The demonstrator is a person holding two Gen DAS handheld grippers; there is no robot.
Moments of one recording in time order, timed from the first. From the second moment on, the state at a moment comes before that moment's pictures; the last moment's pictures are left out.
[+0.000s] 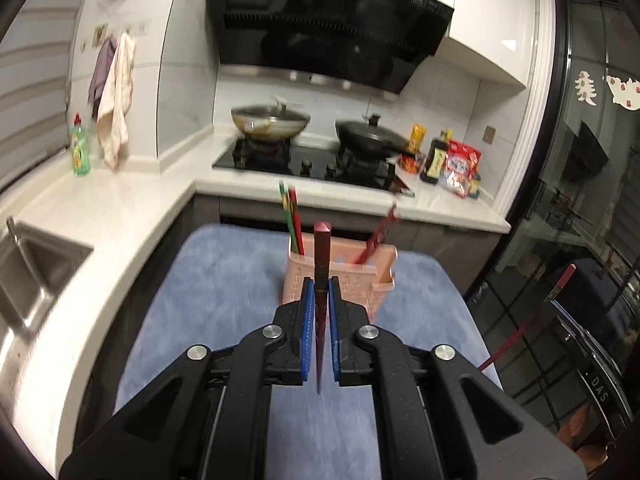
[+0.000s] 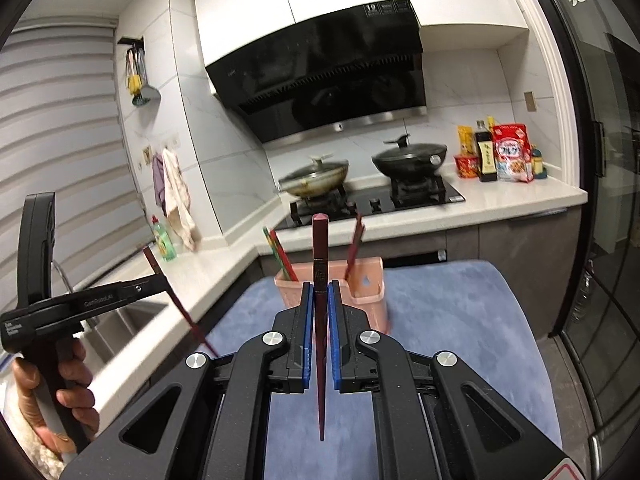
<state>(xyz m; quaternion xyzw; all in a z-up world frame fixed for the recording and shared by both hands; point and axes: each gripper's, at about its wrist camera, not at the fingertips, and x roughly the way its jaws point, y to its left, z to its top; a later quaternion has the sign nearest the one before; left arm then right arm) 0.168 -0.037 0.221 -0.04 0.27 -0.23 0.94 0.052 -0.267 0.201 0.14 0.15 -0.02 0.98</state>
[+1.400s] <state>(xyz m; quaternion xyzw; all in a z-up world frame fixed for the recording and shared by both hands) 0.349 -0.118 0.222 -0.05 0.24 -0.22 0.94 0.299 -0.307 0.175 0.18 0.19 -0.02 0.97</state>
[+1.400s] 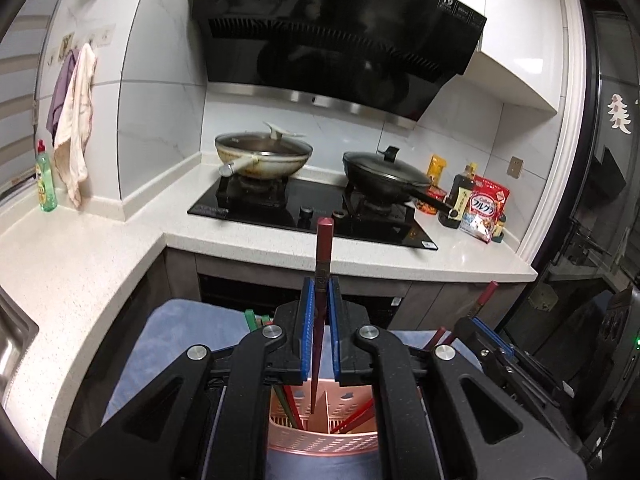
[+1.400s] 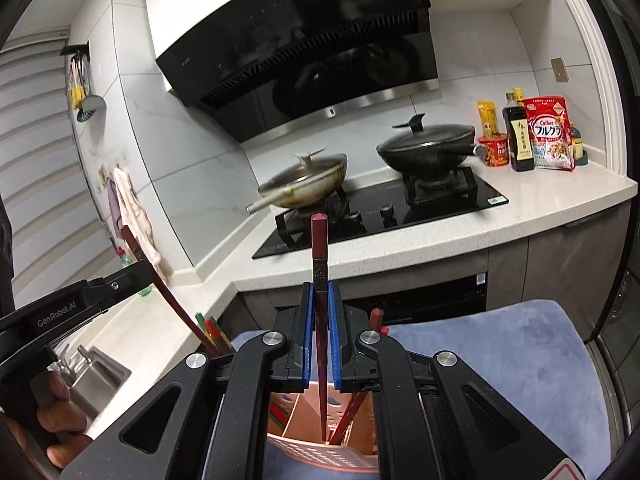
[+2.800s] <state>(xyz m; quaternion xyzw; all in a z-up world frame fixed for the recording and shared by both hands) 0.240 -0.087 0.173 0.05 0.27 -0.09 0.96 0.164 -0.264 0.164 0.05 0.23 -0.10 0.97</state>
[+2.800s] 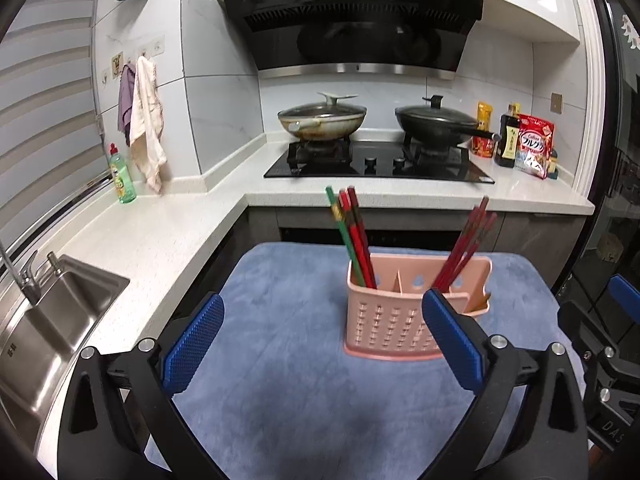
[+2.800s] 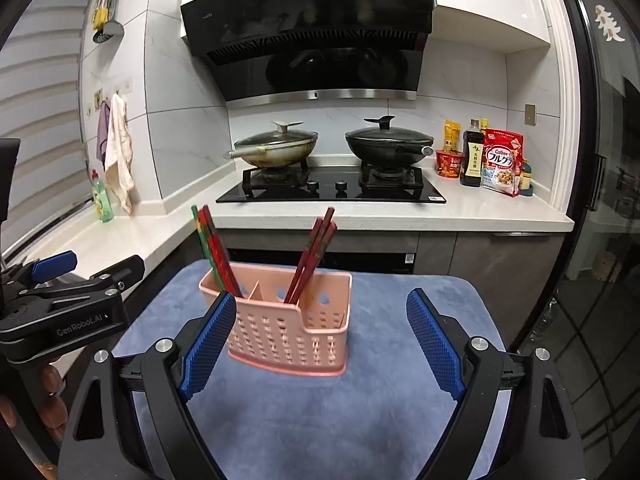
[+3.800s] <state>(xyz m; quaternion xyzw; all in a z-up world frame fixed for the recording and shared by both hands) 0.199 -0.066 0.097 0.06 0.35 -0.07 0.93 0.128 -0.248 0.090 0.09 0.33 -0.10 0.94</state>
